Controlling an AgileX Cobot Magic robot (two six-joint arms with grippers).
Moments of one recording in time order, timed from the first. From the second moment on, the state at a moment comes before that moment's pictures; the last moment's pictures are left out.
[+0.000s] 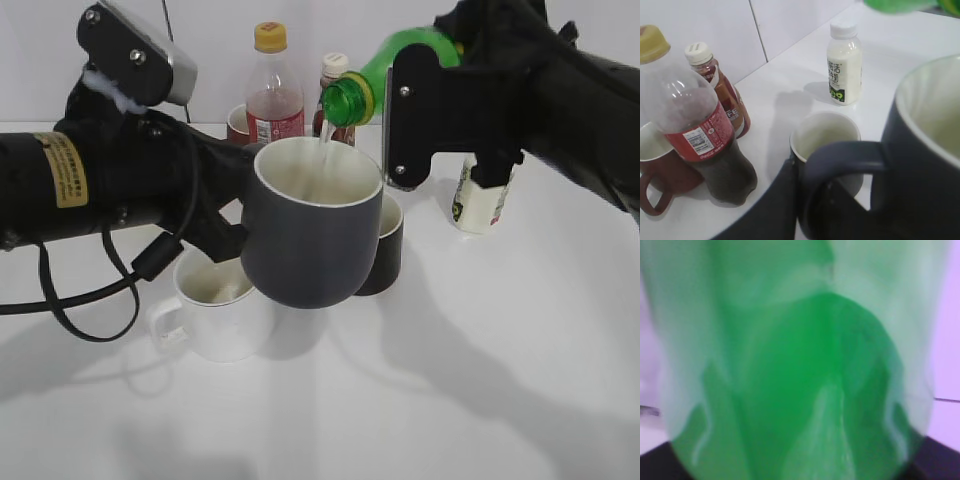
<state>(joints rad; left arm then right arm) -0.68 1.41 -0.68 0.41 -0.26 -0.21 0.77 1.48 -0.77 1.08 -0.67 -2.42</state>
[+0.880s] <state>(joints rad) -0.12 1.32 -0.55 0.37 -0.38 -0.21 0.26 1.36 -0.65 1.53 -0.01 -1.66</state>
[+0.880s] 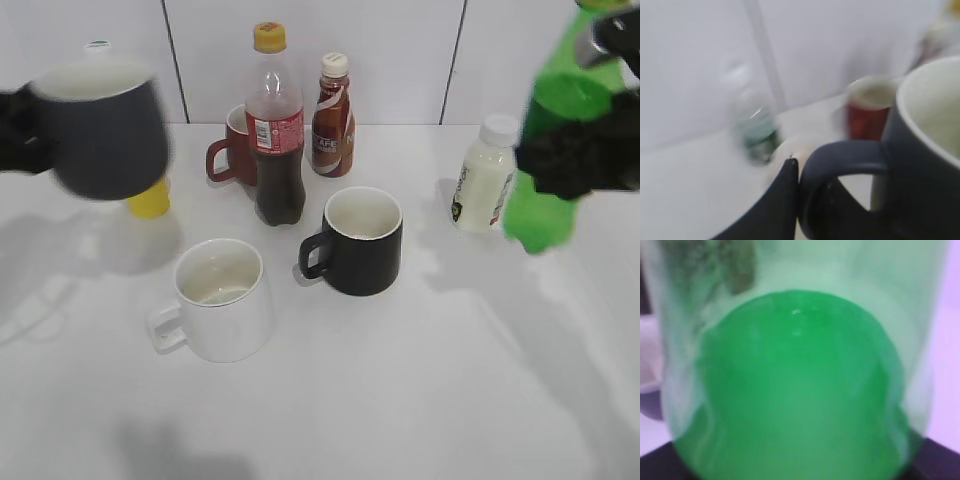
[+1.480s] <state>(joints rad) 0.01 1.87 -0.49 0.11 -0.96 0.06 0.22 1.41 -0.62 1.53 0.02 -1.70</state>
